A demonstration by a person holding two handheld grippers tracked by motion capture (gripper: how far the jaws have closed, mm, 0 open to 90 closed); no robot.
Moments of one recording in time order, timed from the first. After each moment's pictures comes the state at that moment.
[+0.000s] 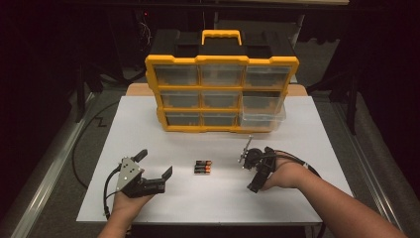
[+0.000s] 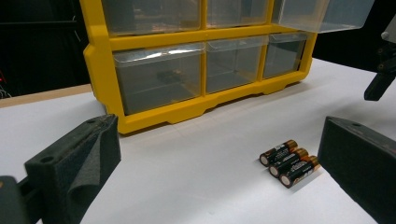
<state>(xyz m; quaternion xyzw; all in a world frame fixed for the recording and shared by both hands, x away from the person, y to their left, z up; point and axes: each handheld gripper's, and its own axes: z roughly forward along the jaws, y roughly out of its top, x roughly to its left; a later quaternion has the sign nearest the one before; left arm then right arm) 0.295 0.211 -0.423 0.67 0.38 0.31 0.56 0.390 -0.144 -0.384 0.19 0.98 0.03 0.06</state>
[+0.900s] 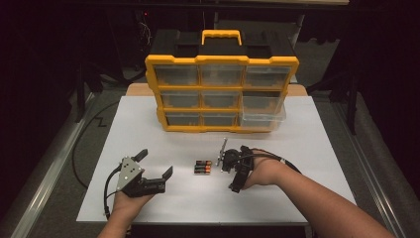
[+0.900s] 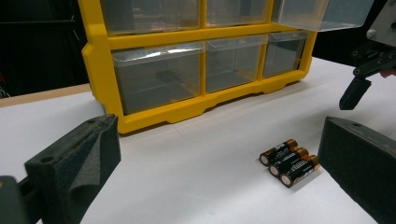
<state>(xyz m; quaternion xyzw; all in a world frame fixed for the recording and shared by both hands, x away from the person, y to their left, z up) 0.295 0.210 -0.423 0.67 0.38 0.31 0.56 0.386 -0.086 -0.382 0.10 0.99 0.05 0.07</state>
